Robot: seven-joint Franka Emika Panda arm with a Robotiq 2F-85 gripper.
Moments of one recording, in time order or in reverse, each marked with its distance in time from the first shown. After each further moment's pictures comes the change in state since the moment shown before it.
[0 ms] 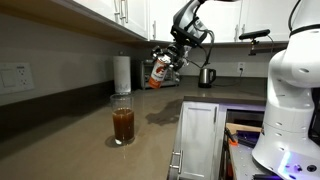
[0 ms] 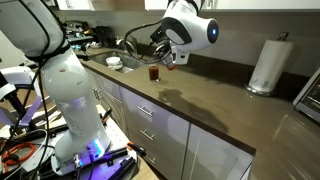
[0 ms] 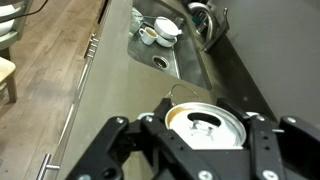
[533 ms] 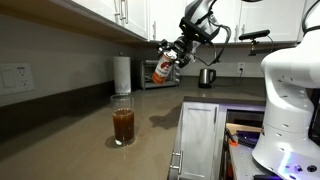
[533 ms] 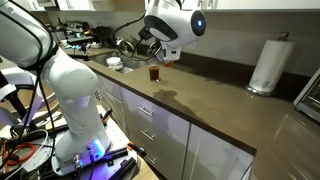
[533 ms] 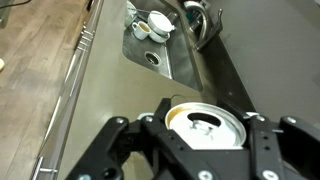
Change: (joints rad) arm 0.262 -0.266 -0.219 -0.153 -0.074 0.193 0.059
